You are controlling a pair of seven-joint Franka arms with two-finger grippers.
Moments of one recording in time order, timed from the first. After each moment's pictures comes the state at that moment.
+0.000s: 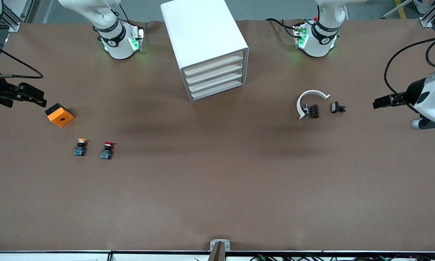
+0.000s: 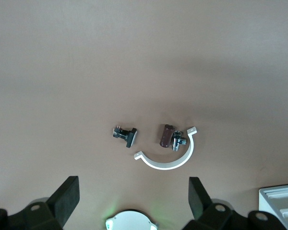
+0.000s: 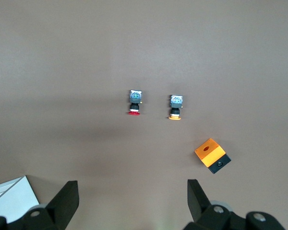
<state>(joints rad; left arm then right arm) 0.13 0.14 -0.11 -1.62 0.00 1.49 -0.16 0.08 0.12 -0.07 -1.39 -0.02 1.44 0.00</state>
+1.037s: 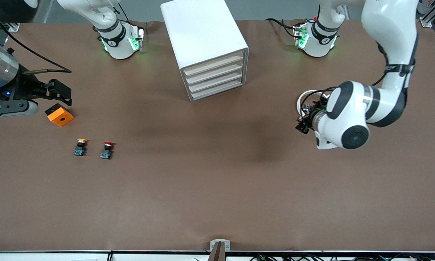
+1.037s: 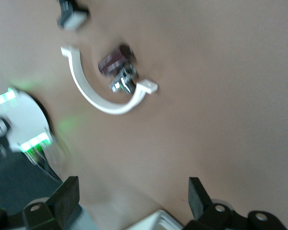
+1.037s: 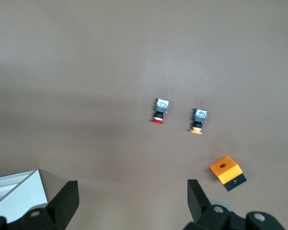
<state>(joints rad) -0.17 0.47 -0.15 -1.66 -0.15 1.54 -1.32 0.21 0.12 -0.06 -1.39 -0.02 1.48 0.00</state>
